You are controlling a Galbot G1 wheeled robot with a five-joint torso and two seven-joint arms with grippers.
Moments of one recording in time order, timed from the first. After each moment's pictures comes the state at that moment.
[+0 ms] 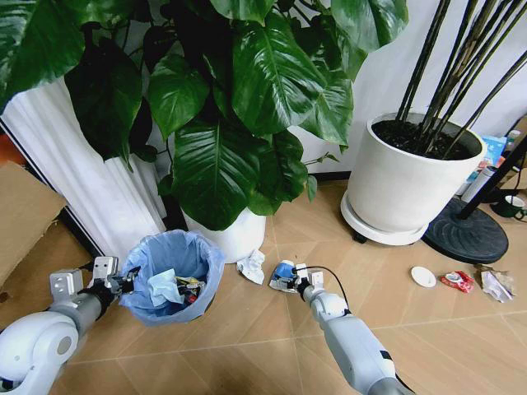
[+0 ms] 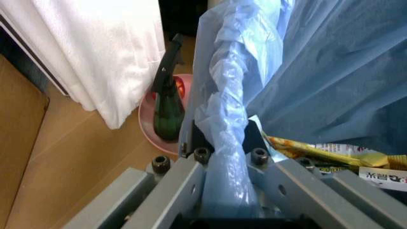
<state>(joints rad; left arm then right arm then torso) 1.47 -0.97 -0.79 -2.10 -0.77 0.74 -0.09 -0.79 1.49 0.25 0.82 0.24 -0.13 -0.18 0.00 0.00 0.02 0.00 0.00</state>
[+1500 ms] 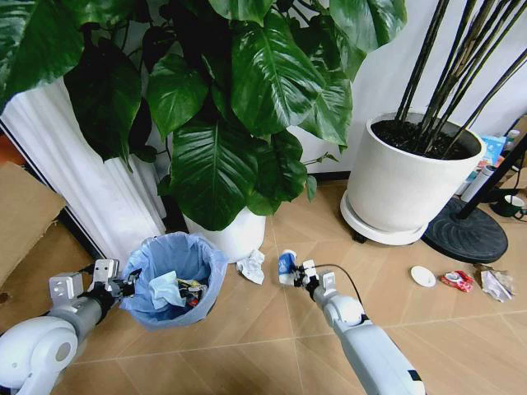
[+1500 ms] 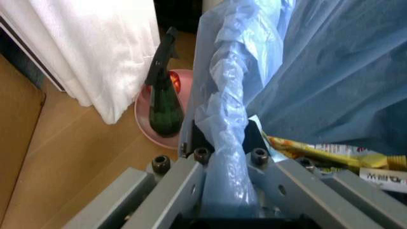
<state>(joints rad) 1.50 -0.97 -0.79 -2.12 -0.77 0.74 -0.09 -0.94 1.32 0.17 1.31 0.35 -0.14 -0.21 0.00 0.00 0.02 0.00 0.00</state>
